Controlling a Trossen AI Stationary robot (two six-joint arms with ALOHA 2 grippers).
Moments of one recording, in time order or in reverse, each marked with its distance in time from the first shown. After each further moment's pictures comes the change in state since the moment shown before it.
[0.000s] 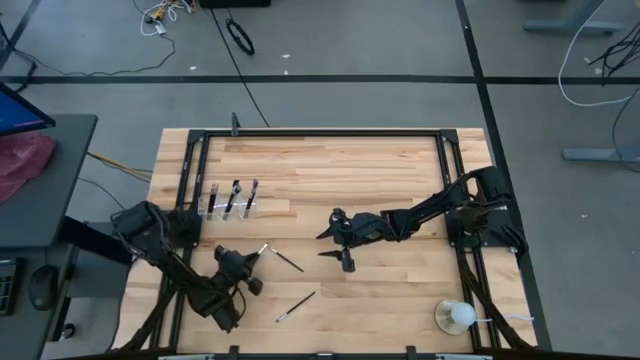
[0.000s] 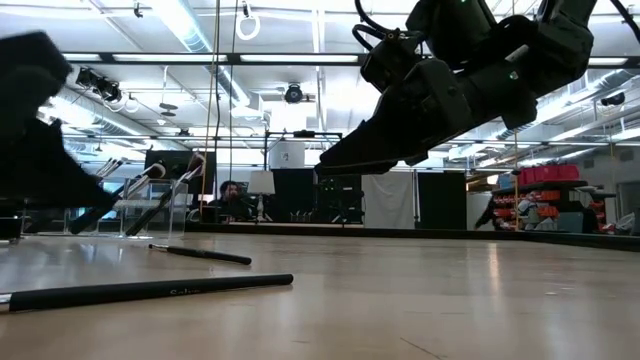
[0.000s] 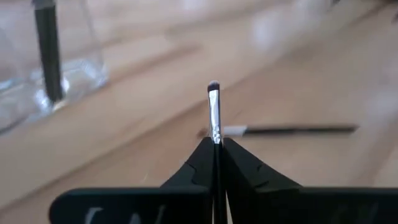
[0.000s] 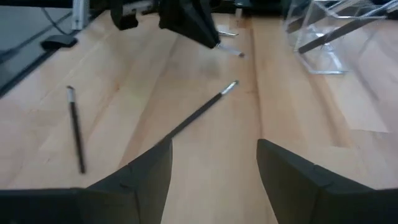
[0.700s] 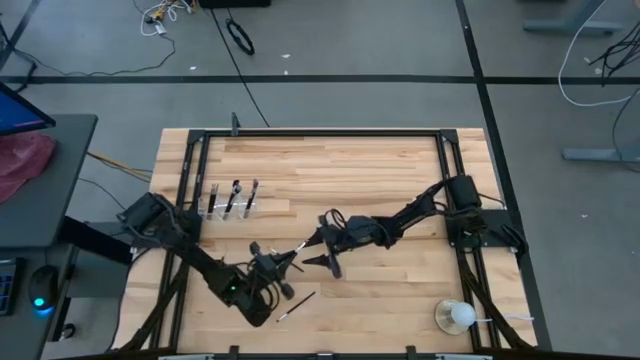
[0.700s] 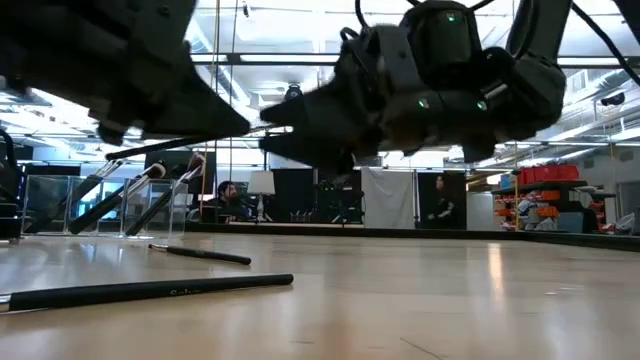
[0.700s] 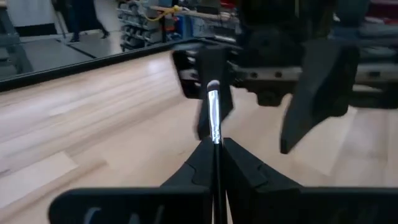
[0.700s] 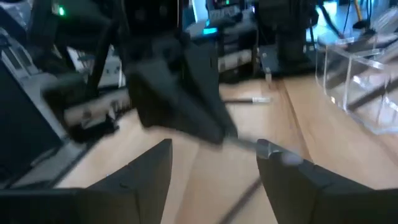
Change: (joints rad) left arm 0.213 -0.015 0.003 0.982 -0.259 1.117; right arm -0.001 0.244 0.099 0.453 -0.107 0.189
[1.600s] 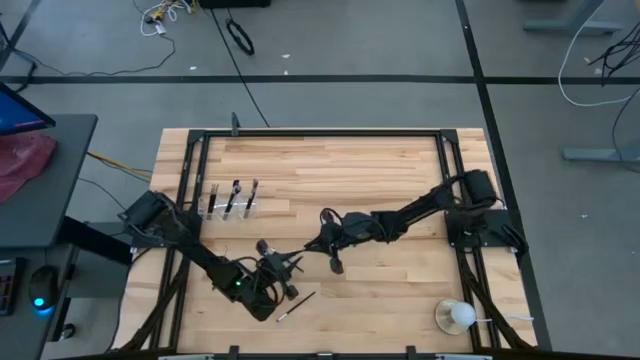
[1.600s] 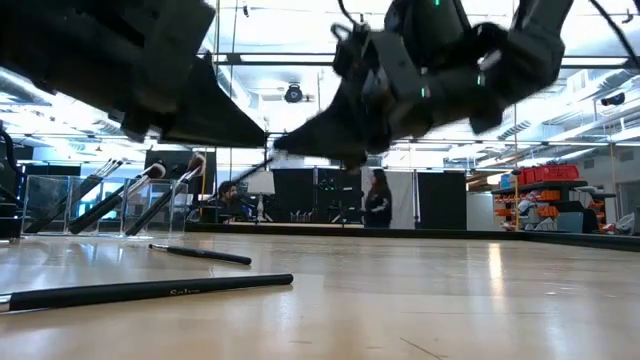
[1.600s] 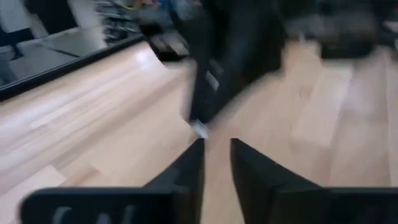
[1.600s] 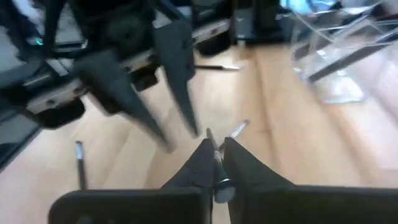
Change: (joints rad) left arm 0.042 -0.003 0.000 0.055 0.126 0.207; right arm -0.013 -0.139 0.012 -0.356 0.061 -0.080
